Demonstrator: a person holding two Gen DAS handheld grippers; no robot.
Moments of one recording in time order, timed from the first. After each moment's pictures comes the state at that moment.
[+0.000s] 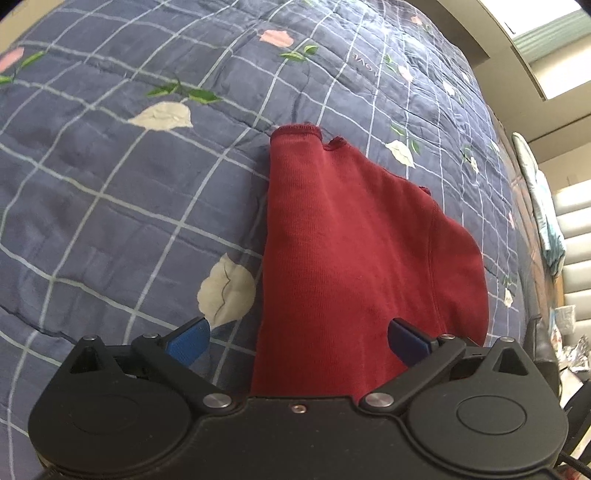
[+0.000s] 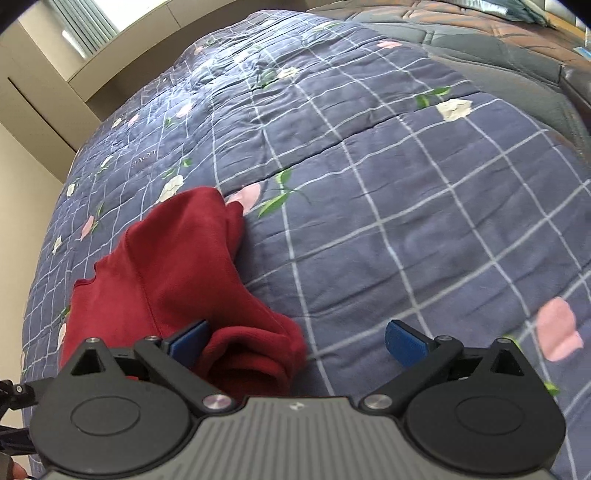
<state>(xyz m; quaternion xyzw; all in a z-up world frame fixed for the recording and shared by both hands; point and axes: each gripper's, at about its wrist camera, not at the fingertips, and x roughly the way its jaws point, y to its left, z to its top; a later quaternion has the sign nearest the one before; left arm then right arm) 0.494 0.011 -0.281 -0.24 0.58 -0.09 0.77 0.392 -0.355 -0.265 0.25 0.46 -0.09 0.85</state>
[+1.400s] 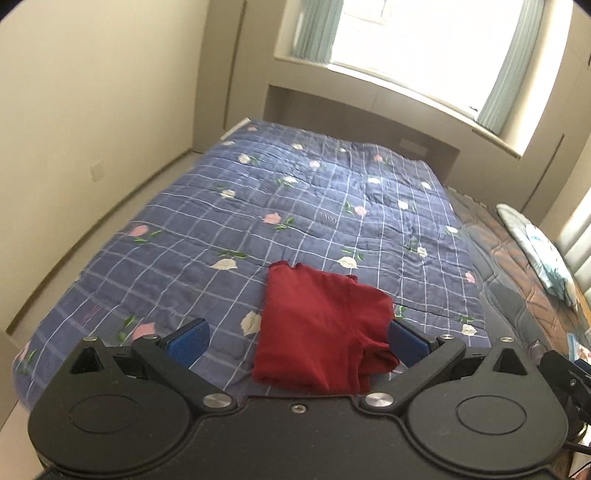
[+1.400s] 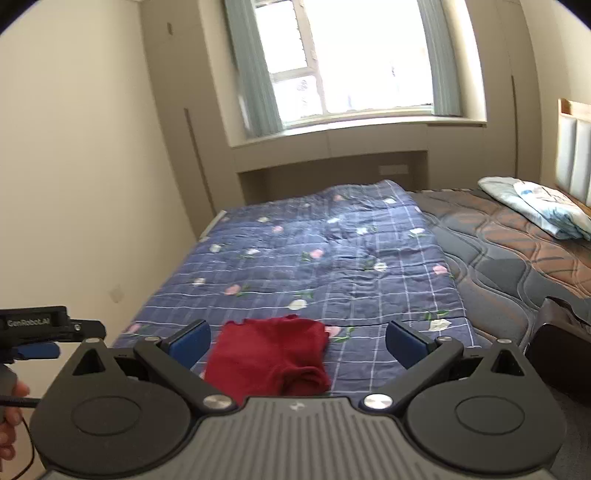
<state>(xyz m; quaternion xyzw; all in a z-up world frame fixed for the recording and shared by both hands) 0.240 -0.063 -0.009 -0.13 0.37 0.03 0.92 0.150 -0.370 0.011 0.08 0.25 0.09 0.96</state>
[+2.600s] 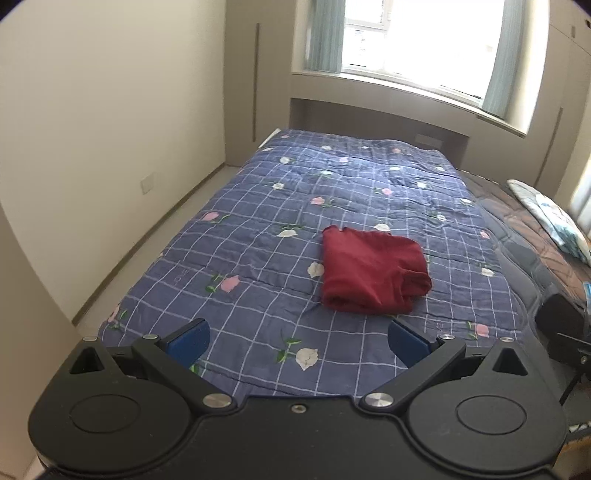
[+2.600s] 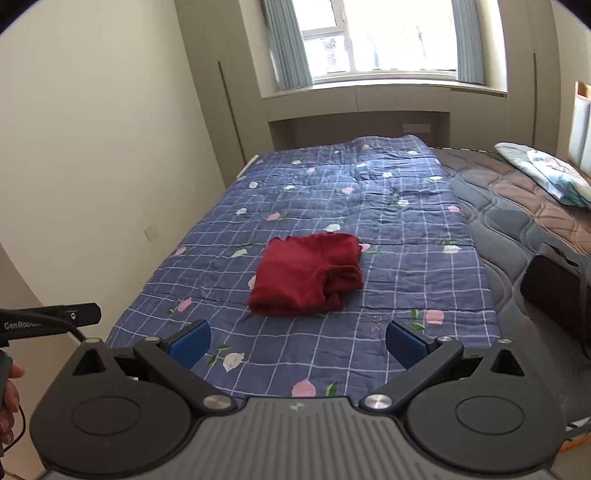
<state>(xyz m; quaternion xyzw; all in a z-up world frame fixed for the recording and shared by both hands) 0.039 -0.030 0.013 -0.05 0.36 0.06 0.93 0.017 -0.317 0.008 0.06 0.33 0.10 0.94</state>
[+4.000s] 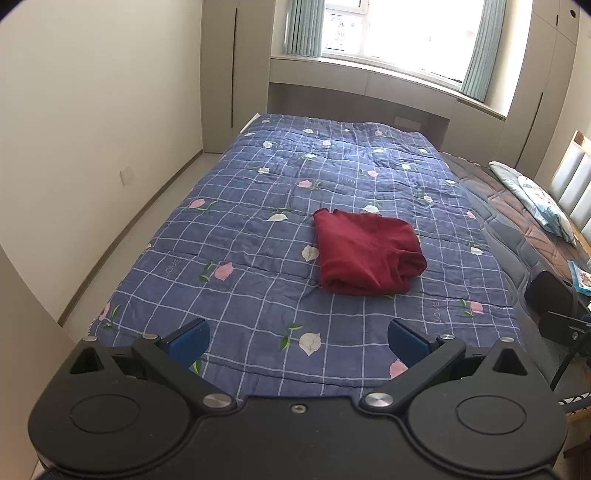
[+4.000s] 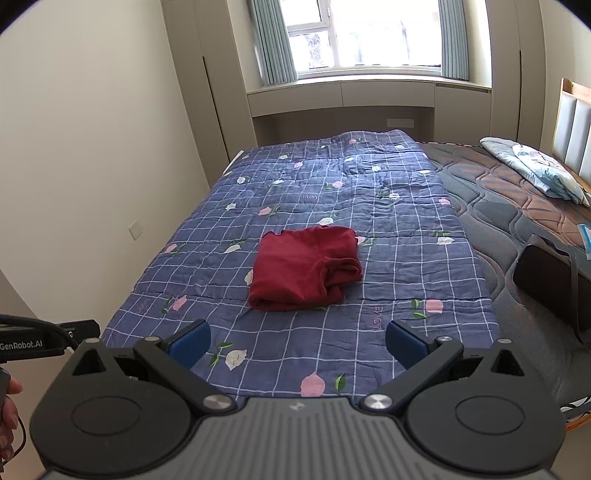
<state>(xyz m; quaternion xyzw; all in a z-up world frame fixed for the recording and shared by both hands) 0.041 0.004 0.001 -0.06 0.39 0.02 0.92 0.013 -0.287 0.009 0.06 0.34 0.08 0.94</state>
